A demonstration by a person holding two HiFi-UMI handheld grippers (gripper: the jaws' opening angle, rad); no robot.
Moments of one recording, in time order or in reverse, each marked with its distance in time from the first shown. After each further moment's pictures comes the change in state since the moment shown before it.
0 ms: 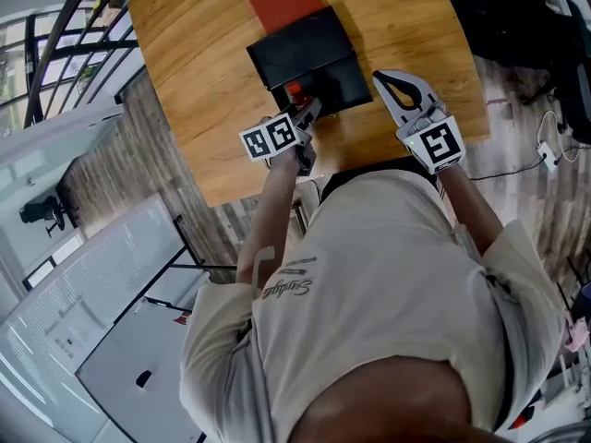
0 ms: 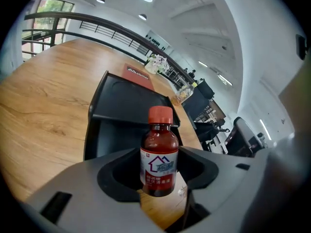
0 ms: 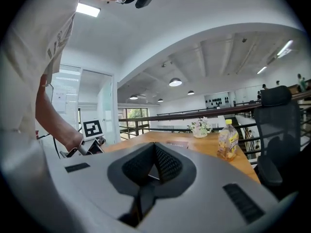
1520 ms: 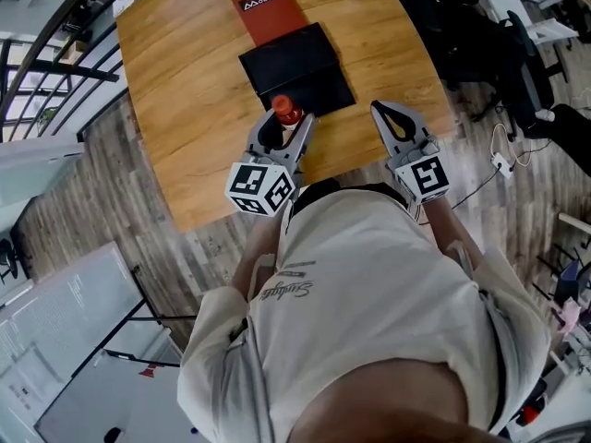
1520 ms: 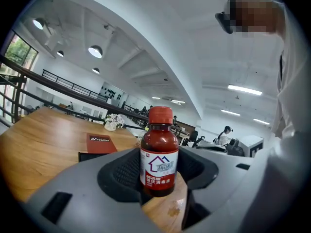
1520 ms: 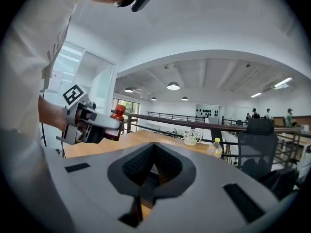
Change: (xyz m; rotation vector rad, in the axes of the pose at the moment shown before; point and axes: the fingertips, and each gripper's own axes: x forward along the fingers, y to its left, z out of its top) left arm -0.159 -0.114 0.030 0.507 -0.526 -0.279; right arm -0.058 0.091 0.038 -0.199 0.006 -0.170
